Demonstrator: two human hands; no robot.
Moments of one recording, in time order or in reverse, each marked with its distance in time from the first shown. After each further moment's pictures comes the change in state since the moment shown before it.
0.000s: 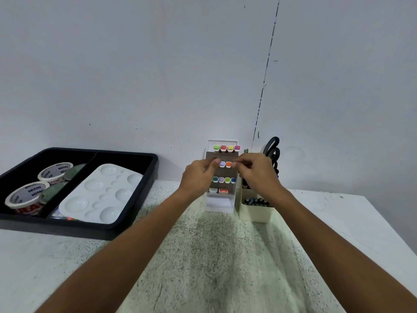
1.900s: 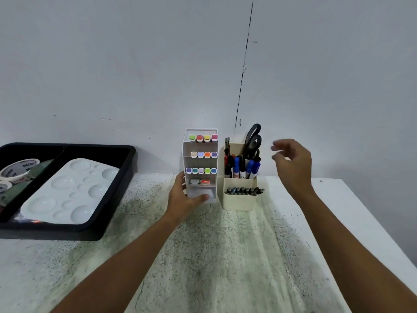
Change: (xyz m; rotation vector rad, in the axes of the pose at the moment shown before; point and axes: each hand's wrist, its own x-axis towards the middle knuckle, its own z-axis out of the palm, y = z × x) left_hand -0.029 -0.085 0.057 -0.411 -0.003 -0.111; right_hand -0.024 0.067 -0.068 0.158 0.446 0.094
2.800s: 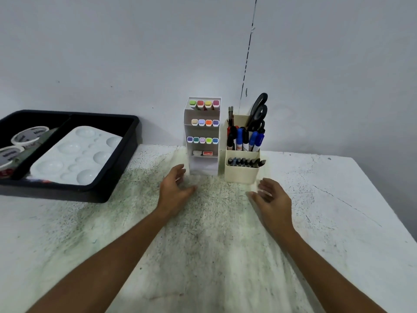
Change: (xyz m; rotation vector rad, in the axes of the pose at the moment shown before) left_hand -0.049 -0.033 -0.013 0.232 0.078 0.009; right_hand -0.133 0.086 0.006 -0.008 -0.213 0.231
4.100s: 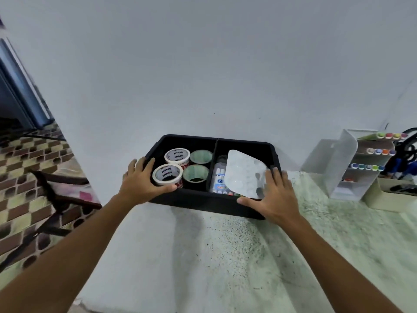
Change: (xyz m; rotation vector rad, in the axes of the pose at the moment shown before) left_hand 0.046 -0.119 -0.509 0.887 0.099 -0.010; right_hand -0.084 -0.214 0.345 -0.919 -0.249 -0.219
